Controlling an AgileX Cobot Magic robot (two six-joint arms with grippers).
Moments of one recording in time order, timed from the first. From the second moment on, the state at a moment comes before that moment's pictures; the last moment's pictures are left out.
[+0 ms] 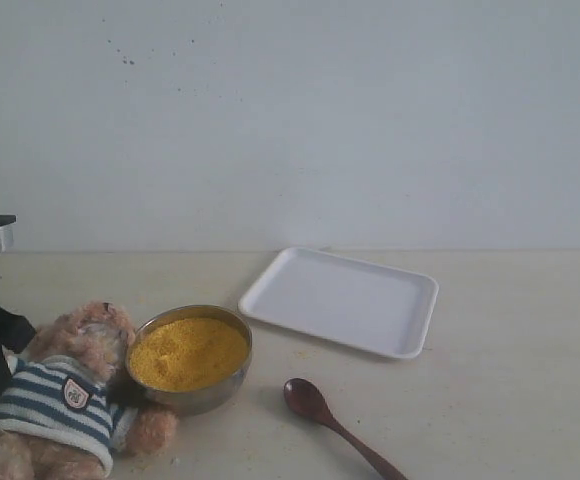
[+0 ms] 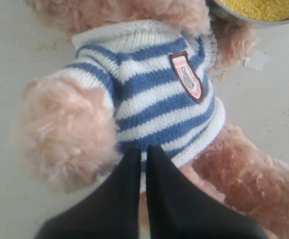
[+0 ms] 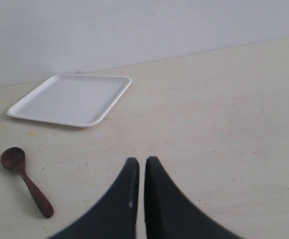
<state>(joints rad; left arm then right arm) -0.04 1.61 -1.10 -0.24 0.98 0.35 0.15 0.00 -0.08 -0.14 0.41 0.35</state>
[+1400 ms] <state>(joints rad) -0.04 1.20 -0.61 -0.29 0.28 0.34 0.15 0.00 -0.08 -0.14 0.41 0.35</state>
